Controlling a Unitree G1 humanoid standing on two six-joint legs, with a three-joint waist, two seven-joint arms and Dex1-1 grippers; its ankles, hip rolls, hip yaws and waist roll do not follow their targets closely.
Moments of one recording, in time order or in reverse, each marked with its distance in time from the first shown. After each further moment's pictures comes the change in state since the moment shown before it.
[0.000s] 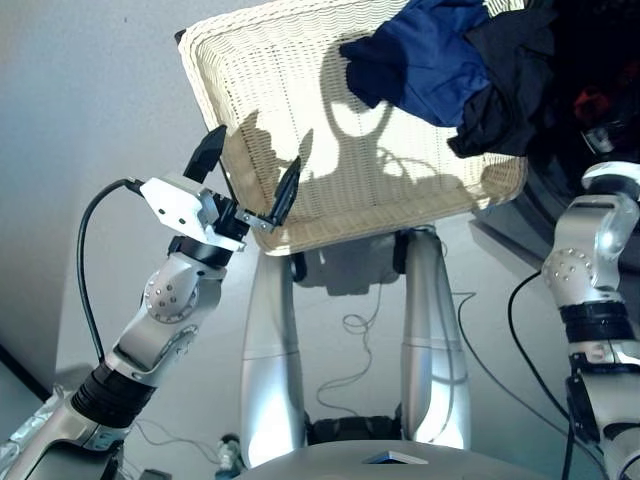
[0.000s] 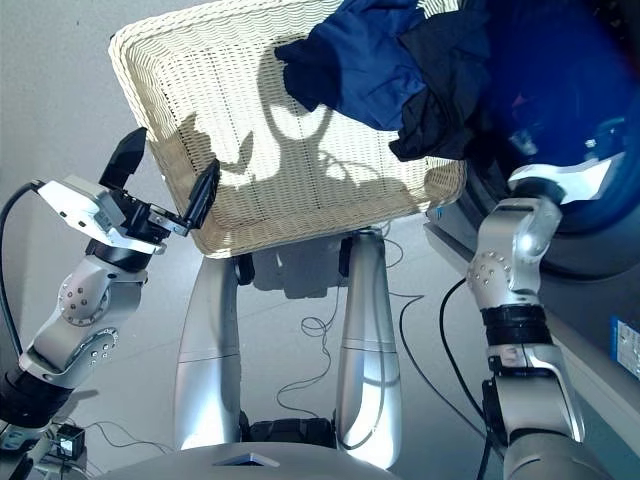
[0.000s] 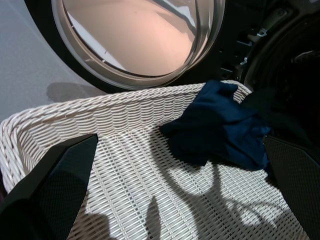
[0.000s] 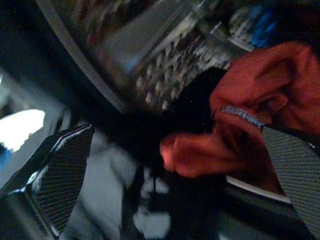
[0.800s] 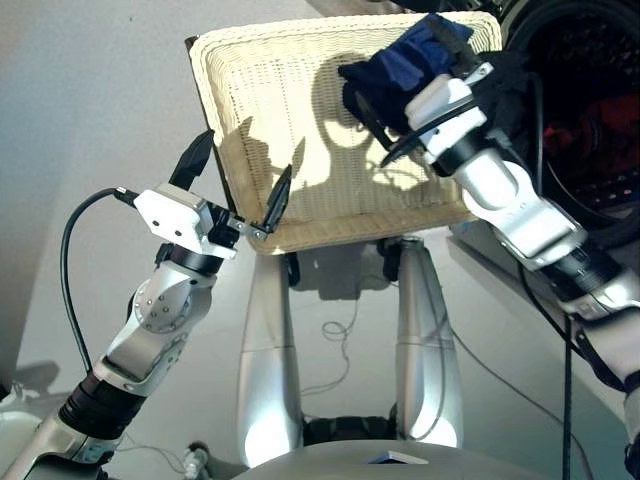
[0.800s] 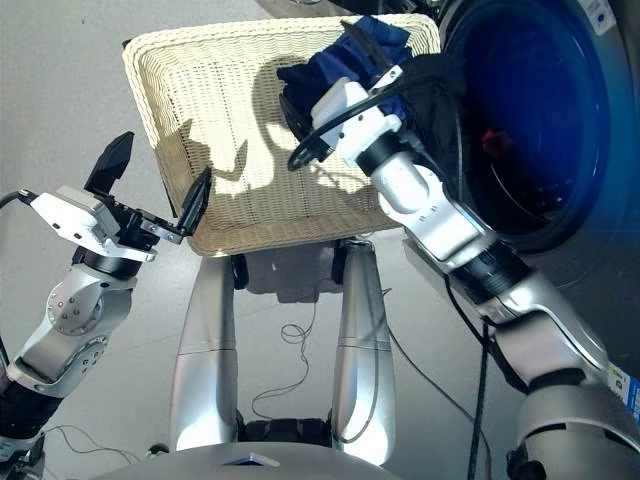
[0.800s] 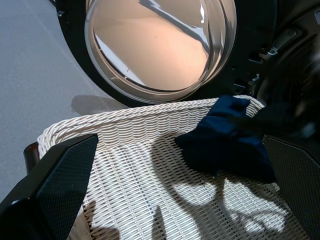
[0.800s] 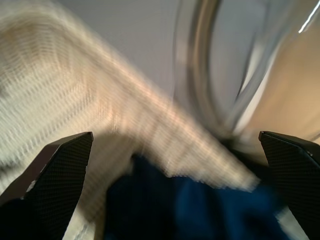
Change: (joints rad) left arm 0.001 0.025 -0.003 -0.014 0.033 -0.006 0.012; right arm -0.603 0.014 0.643 0.210 -0.600 0.280 0.204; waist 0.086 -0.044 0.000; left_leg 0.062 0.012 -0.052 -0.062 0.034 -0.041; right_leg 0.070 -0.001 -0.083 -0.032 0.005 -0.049
